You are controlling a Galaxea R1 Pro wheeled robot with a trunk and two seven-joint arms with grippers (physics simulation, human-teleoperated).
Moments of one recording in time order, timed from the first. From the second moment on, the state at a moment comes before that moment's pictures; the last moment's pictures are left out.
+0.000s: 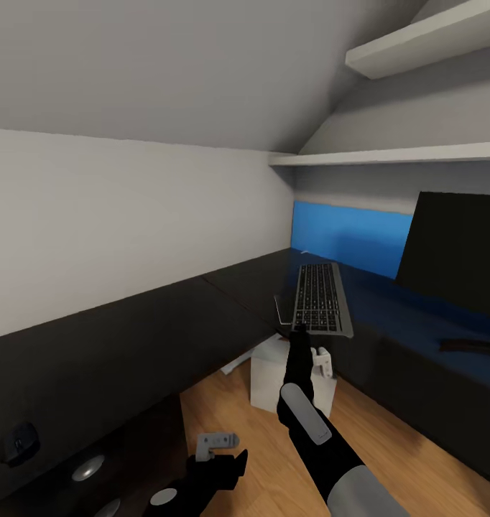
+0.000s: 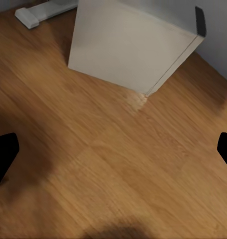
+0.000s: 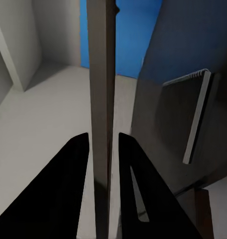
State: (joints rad) left arm -0.08 0.02 -0.56 -1.44 0.58 0.44 0.38; right arm -0.56 0.17 0.35 -0.93 -1.42 -0.74 0.01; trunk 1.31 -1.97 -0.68
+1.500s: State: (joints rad) left arm -0.08 0.03 -0.50 -1.10 0.58 0.28 0.38; right arm -0.55 0.16 0.37 -1.00 -1.42 -0.65 0.01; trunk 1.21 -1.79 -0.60
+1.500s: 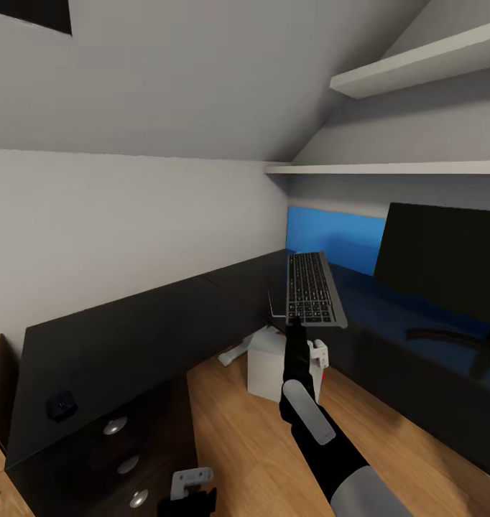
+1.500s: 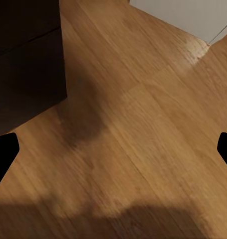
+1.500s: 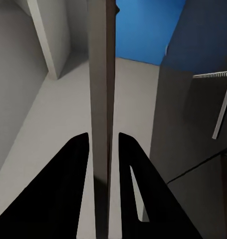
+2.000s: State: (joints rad) left arm -0.08 0.03 -0.50 -1.10 0.58 0.28 0.38; right arm -0.55 0.17 0.37 -0.98 -1.42 -0.66 0.01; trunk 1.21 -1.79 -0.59
